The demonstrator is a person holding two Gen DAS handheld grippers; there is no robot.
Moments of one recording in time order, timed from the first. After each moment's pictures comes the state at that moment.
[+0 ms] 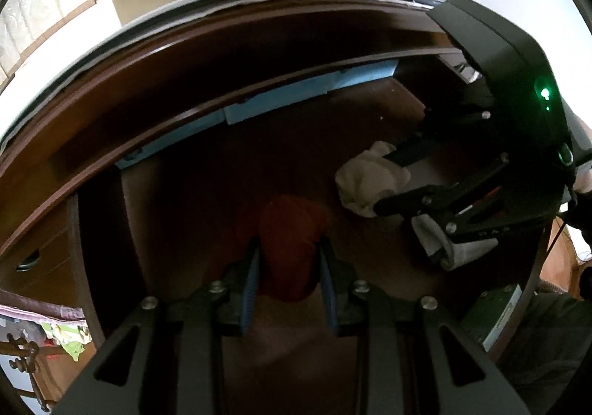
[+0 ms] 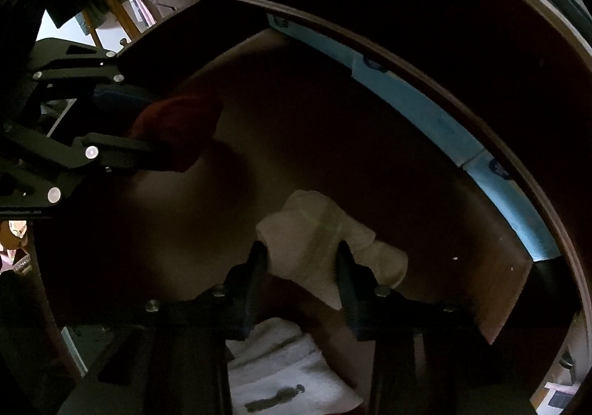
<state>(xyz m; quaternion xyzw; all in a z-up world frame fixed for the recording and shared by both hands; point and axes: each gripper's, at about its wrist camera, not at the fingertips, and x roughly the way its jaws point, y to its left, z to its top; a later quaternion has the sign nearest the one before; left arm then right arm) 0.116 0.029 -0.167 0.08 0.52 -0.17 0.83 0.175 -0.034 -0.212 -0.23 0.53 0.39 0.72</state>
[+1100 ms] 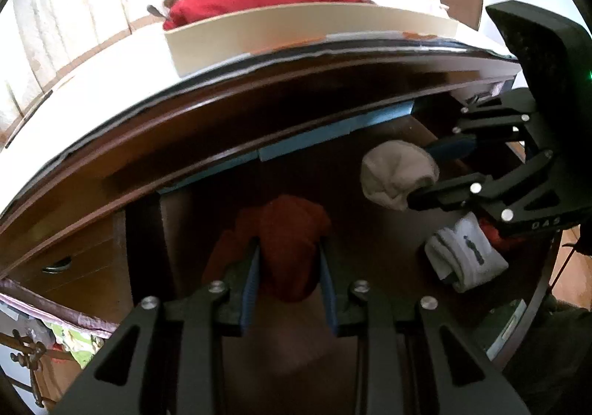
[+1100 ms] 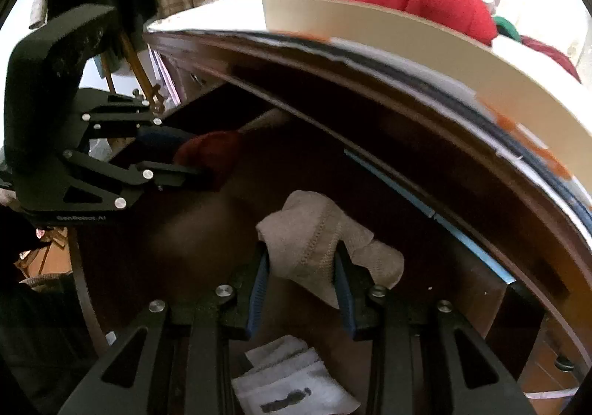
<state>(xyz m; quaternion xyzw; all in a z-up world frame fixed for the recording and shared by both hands) 0.095 0.045 -0.141 0.09 0.45 -0.13 0.88 0.143 -0.069 -0.155 -0.17 0.43 0.41 0.79</state>
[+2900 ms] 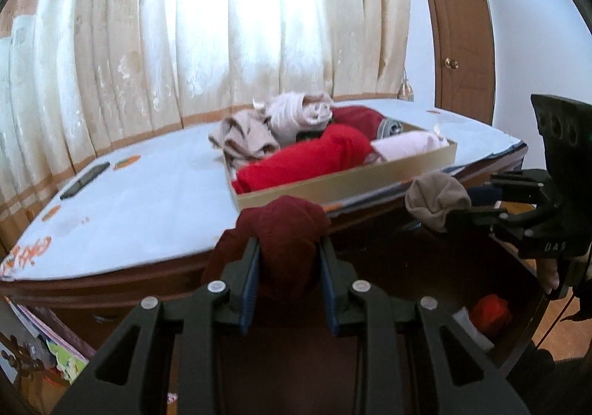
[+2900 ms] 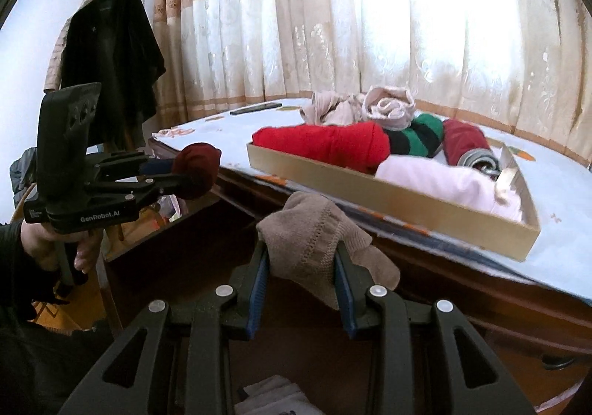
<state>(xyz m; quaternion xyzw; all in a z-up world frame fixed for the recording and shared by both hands) 0.070 0.049 -0.063 0.07 0.26 -0.08 0.96 0.110 -0.162 -0.079 -0.07 0.26 0.40 0.88</state>
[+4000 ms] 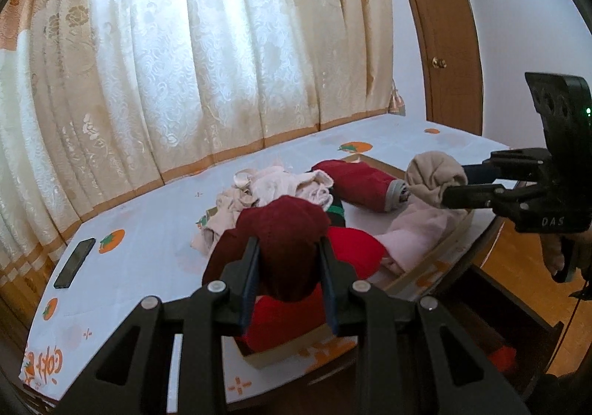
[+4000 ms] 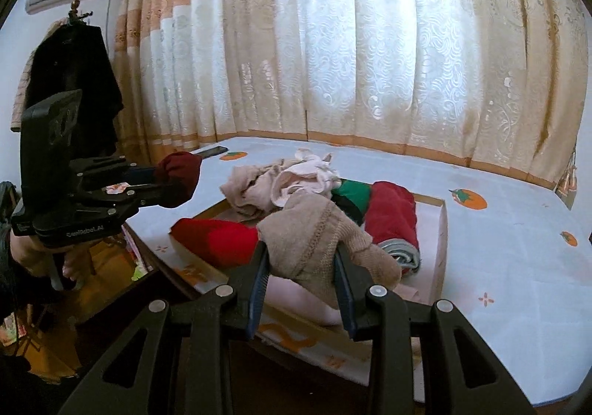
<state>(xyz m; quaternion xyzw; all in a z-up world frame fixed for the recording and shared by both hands) 0.169 0.022 0.003 0.12 0.25 -0.10 0.96 0.193 -0.189 -0.012 -0.05 0.24 0.33 0.91</state>
